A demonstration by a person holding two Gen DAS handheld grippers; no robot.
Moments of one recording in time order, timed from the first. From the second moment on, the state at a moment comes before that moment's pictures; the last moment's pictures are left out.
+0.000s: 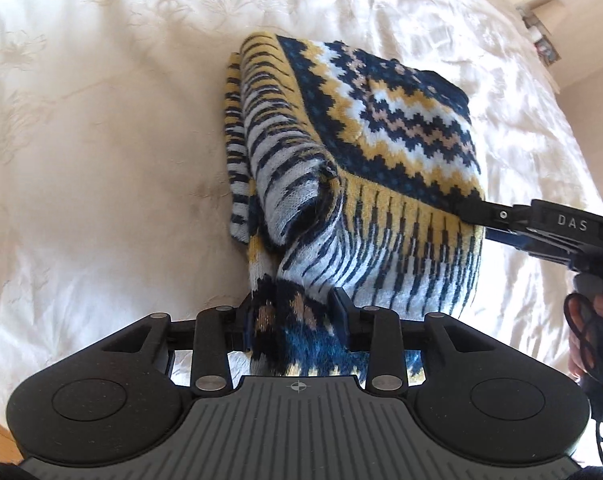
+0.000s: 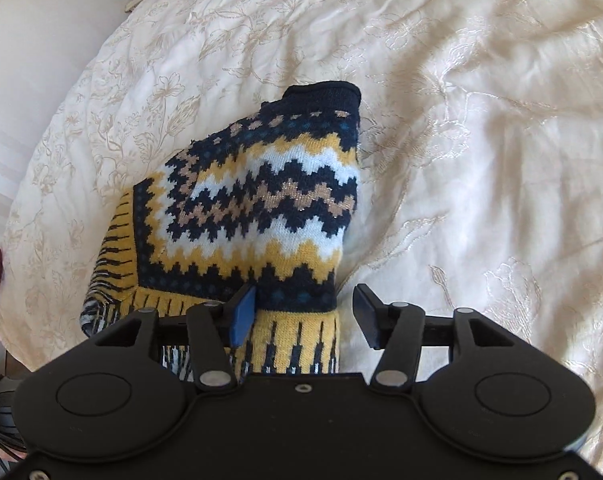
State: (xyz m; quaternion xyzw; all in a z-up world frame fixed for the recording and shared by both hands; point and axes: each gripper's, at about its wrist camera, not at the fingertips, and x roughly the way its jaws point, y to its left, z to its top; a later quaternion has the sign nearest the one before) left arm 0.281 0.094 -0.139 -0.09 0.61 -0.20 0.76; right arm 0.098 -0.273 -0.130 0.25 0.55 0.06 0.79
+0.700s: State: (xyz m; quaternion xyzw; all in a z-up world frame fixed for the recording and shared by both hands) left arm 0.301 0.031 -0.083 0.03 0.47 -0.21 0.85; right arm 0.054 -0.294 -0.106 0.23 0.50 0.00 0.84
